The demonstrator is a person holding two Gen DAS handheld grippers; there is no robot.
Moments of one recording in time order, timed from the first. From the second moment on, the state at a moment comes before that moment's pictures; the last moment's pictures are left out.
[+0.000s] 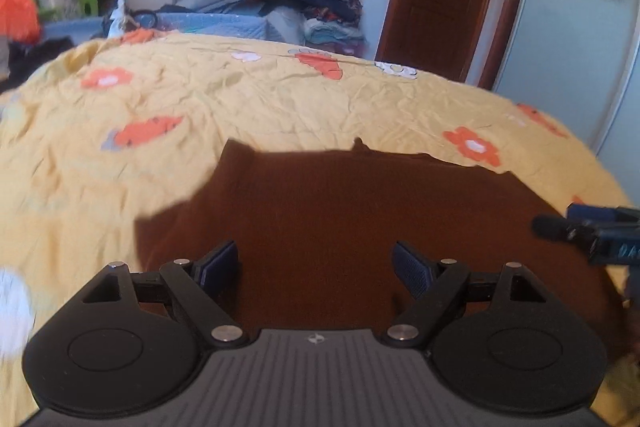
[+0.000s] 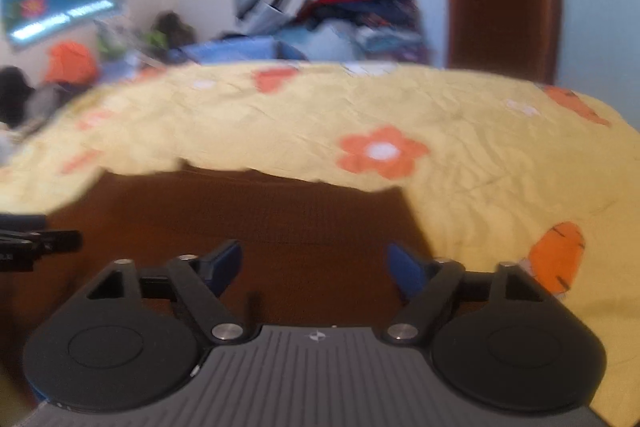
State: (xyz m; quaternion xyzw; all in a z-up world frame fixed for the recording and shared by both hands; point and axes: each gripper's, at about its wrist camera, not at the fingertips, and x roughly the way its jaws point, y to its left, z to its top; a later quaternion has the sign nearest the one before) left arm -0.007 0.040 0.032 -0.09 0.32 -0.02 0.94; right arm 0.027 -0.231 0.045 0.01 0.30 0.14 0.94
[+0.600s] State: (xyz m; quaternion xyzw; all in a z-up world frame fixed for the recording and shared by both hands) left arm -0.107 0.131 0.001 -0.43 0.34 0.04 0.83; right arm -0.026 -0.206 0.064 0.06 0.32 0.18 0.93
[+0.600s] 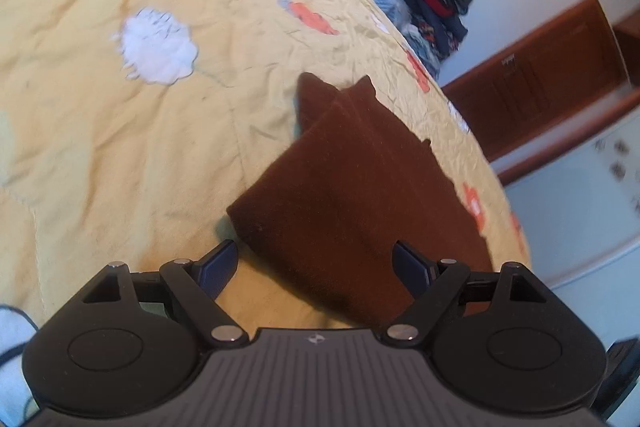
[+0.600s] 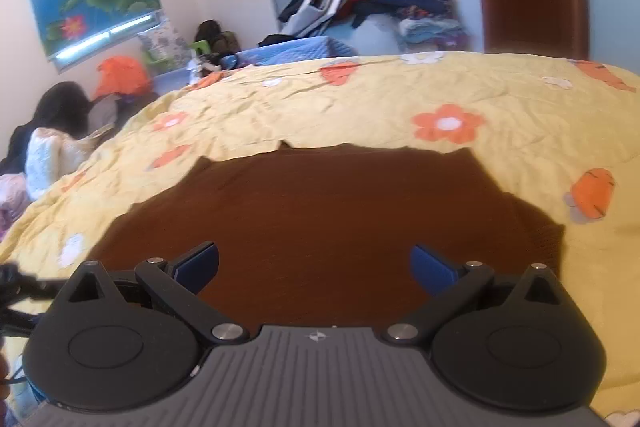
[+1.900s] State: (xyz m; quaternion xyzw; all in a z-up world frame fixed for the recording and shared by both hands) left arm -0.079 -0.023 0.049 0.17 0.26 -0.01 0.95; right arm 0.102 -0.018 0.066 -0.06 0.53 0.39 0.75
